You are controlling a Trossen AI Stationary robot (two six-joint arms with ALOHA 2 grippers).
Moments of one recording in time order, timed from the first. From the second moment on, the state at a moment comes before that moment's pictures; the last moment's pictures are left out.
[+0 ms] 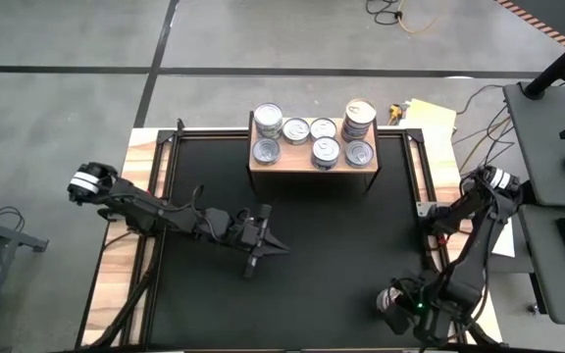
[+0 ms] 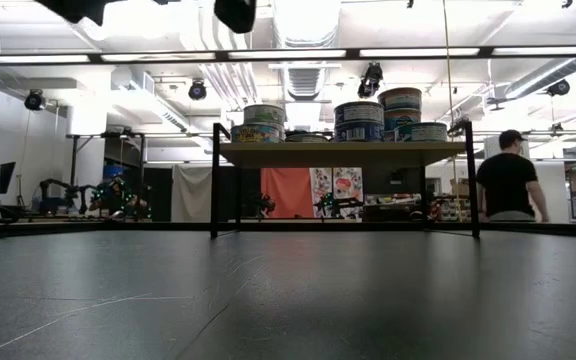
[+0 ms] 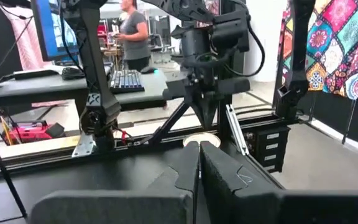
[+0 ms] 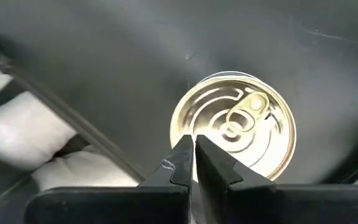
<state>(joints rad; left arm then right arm) -0.29 1.49 0.76 0.74 -0.03 0.04 1.05 1.53 1.21 -1.05 0.18 1.97</state>
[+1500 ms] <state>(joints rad) -0.29 1.53 0.92 0.46 -0.13 0.13 0.59 1.73 1.21 -0.90 0.53 1.15</state>
